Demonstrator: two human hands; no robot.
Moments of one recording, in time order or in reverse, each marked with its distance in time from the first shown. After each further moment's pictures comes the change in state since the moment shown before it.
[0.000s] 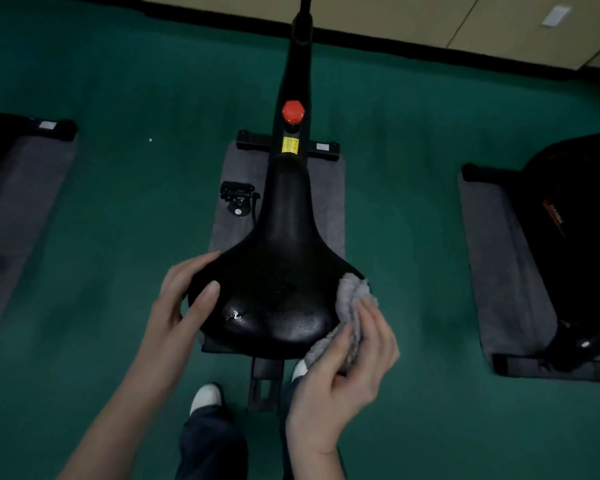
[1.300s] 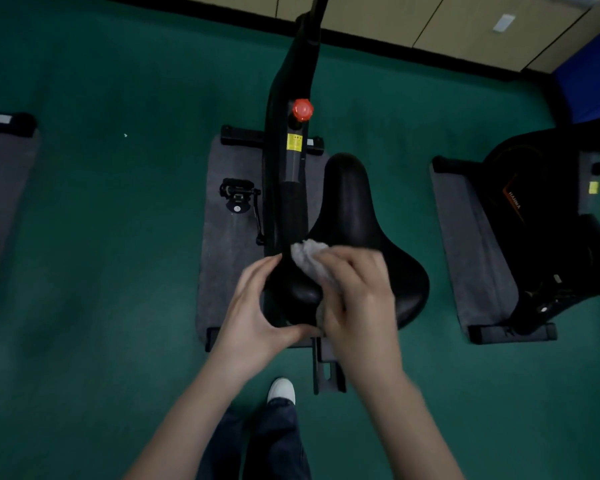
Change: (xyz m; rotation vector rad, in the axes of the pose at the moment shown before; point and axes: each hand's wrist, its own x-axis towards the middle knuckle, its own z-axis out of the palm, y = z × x) left_hand 0.014 -0.027 -0.036 0.097 -0.249 0.067; right_hand 0.016 -0.081 0.046 -0.412 -0.691 -0.335
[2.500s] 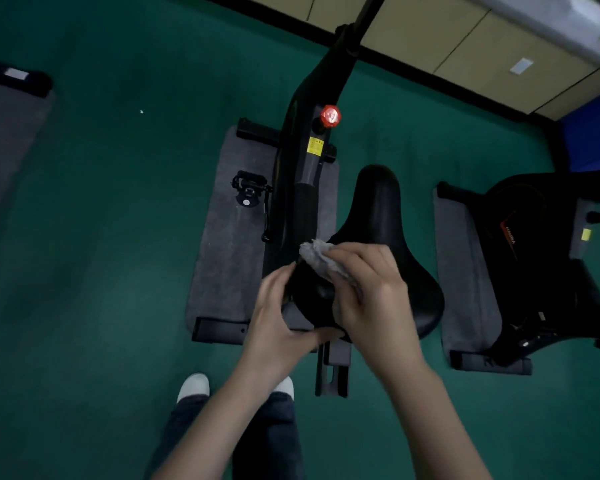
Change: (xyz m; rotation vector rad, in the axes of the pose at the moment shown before) left_hand -0.015 -0.011 0.017 -0.200 0.124 -0.093; right_hand 0.018 -0.007 0.000 -0.030 -0.183 -0.131
